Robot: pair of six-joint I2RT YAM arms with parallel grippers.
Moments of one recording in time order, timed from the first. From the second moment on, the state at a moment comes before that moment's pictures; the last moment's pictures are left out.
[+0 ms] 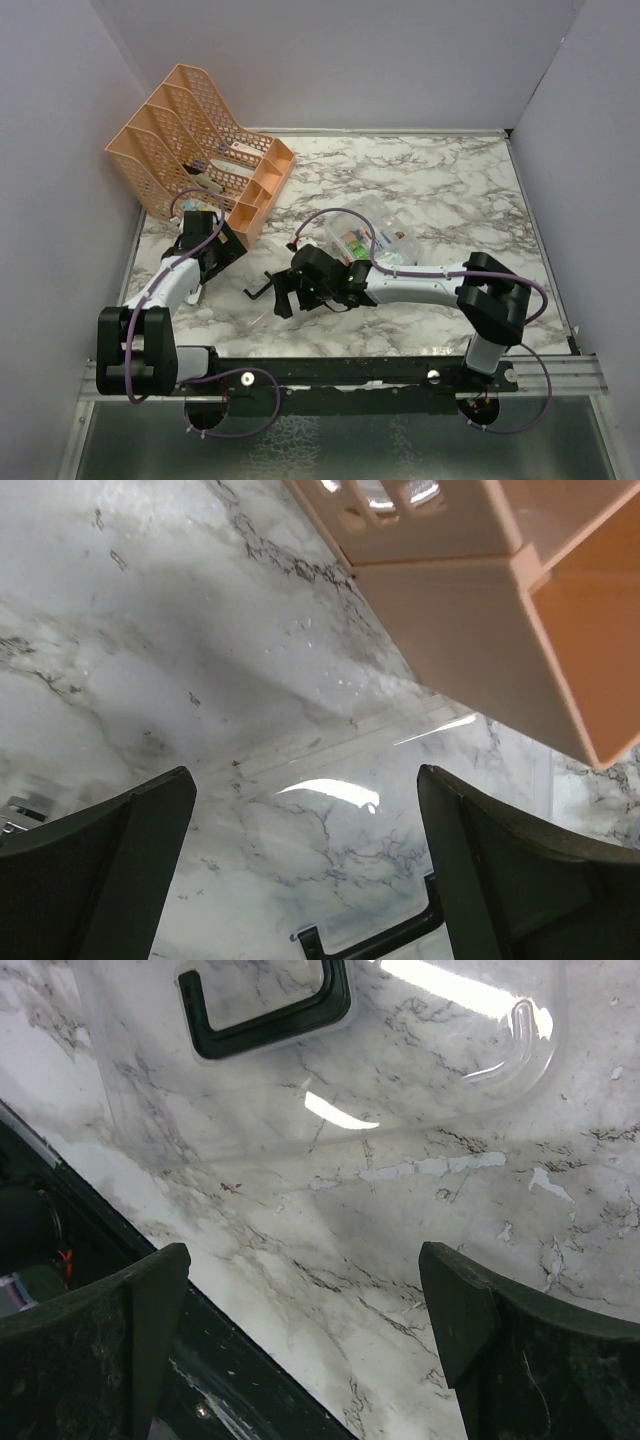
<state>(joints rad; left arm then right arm) -0.01 1.27 0.65 -0.33 -0.04 -0.66 1.15 1.76 1.11 -0.15 0.02 0.66</state>
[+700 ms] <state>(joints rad) -0.01 1.16 0.51 -0.31 0.20 -0.71 1.15 1.89 1.18 -0.20 0.16 0.98</state>
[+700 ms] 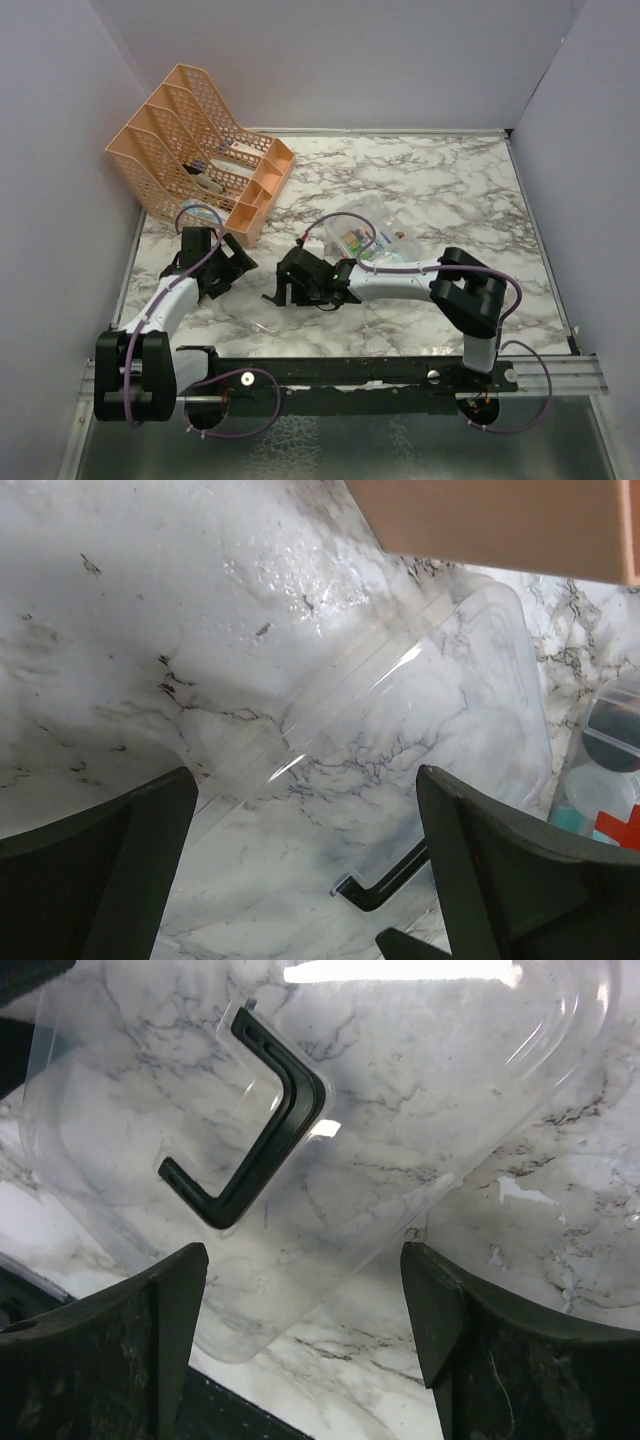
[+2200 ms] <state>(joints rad) -0.04 1.08 0.65 -0.49 0.10 -0.55 1.04 2.00 1.45 -0.48 0.20 0.61</state>
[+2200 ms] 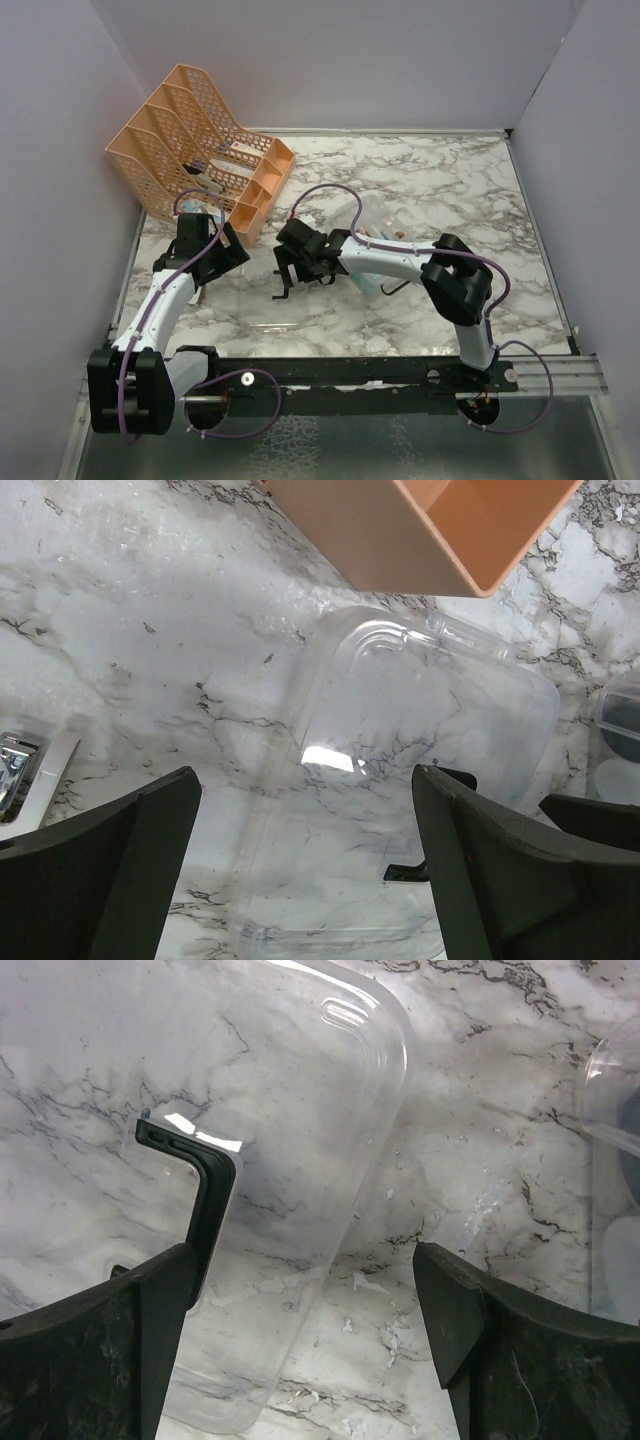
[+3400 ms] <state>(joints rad) -0.04 1.08 0.65 -0.50 0.10 -0.54 1.05 2.11 1.60 -0.64 0.19 0.86</state>
